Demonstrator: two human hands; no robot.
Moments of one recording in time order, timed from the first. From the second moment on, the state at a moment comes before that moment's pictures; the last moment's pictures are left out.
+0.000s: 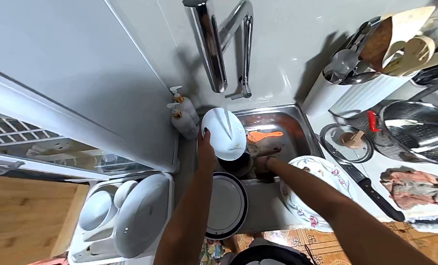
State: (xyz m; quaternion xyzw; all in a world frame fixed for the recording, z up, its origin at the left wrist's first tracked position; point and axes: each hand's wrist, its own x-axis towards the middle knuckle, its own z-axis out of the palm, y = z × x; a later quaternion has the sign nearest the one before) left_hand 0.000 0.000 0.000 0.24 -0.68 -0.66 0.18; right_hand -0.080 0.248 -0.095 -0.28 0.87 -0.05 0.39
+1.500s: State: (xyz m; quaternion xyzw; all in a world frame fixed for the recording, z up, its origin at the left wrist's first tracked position) left_hand -0.060 0.099 -0.081 0.22 -0.47 -0.85 0.07; right_hand -0.104 0.307 0.140 0.06 0.71 -0.70 0.07
